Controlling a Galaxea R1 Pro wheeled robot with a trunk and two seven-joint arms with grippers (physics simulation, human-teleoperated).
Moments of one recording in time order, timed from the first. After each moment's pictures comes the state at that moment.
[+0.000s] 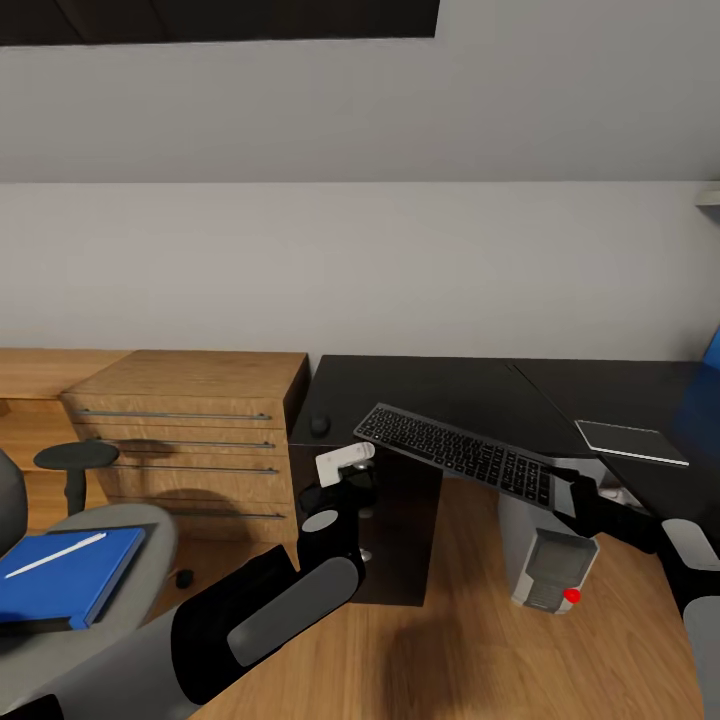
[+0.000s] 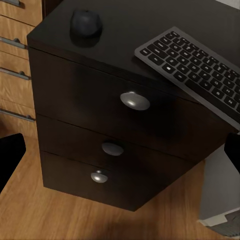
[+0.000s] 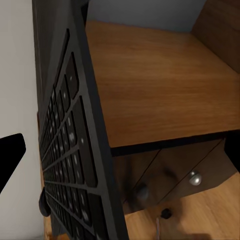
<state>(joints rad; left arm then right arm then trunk) -0.75 0.00 -1.04 -1.58 1.14 0.19 1.37 -0.75 -0.34 -0.54 -0.57 -0.97 0.88 0.14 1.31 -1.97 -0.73</state>
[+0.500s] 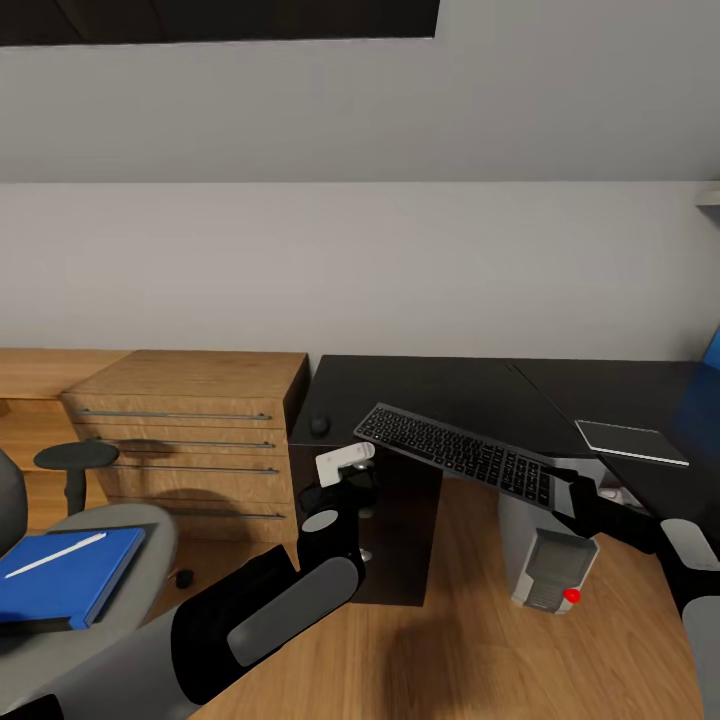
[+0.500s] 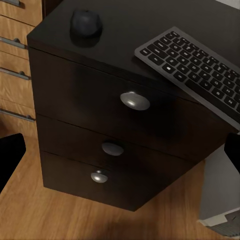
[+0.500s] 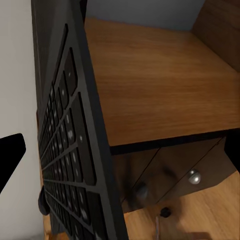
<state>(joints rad) -0.75 0.00 -1.04 -1.58 1.14 0.19 1.37 -0.75 -0.34 -0.53 -0.57 -0.97 0.89 0.14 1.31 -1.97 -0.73</state>
